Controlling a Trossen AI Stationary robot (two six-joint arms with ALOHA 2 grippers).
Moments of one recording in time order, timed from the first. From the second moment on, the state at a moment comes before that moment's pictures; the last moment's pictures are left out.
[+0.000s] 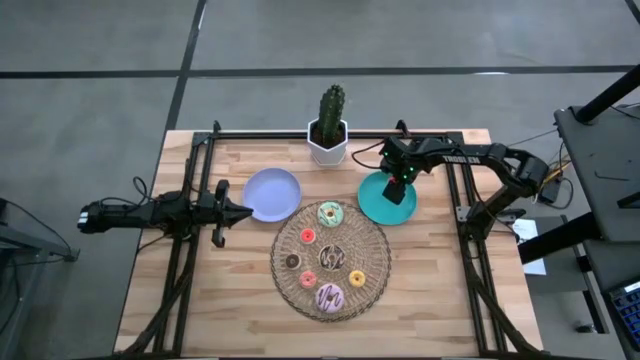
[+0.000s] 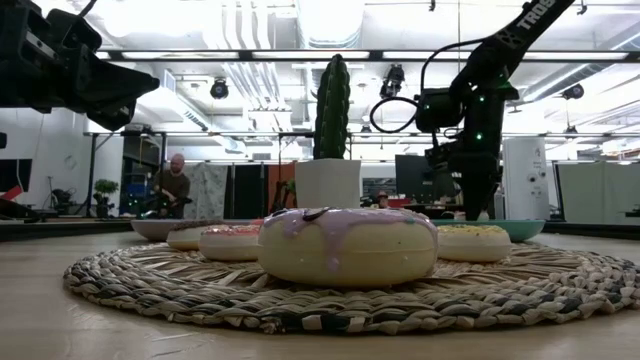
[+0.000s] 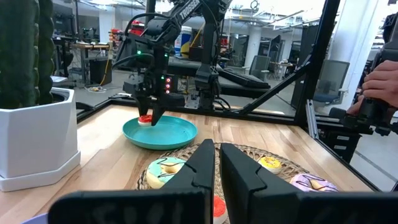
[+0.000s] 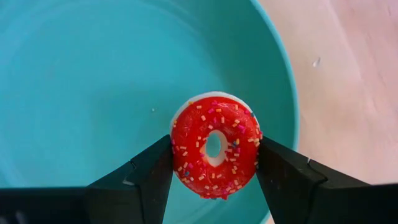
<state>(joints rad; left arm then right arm) -0.03 0.02 0.01 0.03 -0.08 -0.11 -0.60 1.57 0.87 -0.70 0.00 -0.02</state>
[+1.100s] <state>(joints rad) -0.03 0.02 0.01 0.03 -0.08 -0.11 -0.53 1.38 0.74 -0.76 0.00 0.05</state>
